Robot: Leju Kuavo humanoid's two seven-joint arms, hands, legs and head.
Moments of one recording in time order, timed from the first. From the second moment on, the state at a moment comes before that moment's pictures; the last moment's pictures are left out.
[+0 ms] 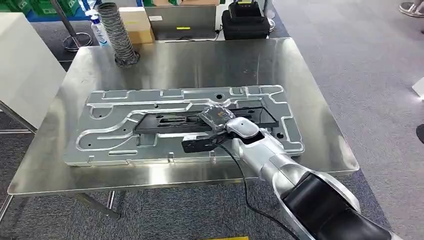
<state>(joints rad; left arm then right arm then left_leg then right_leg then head) -0.10 0.09 -0.26 -0.17 0.46 0.10 -0.35 -0.99 0.16 0.70 -0.34 1.16 -0.07 -0.24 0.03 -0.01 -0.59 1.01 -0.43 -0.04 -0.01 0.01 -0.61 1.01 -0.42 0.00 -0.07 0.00</state>
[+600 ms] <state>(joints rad) -0.09 0.08 -0.27 -0.17 0.45 0.15 -0.36 -0.94 0.14 0.67 -0.33 1.16 -0.22 -0.27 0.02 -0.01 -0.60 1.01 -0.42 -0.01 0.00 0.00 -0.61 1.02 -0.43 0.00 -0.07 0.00</state>
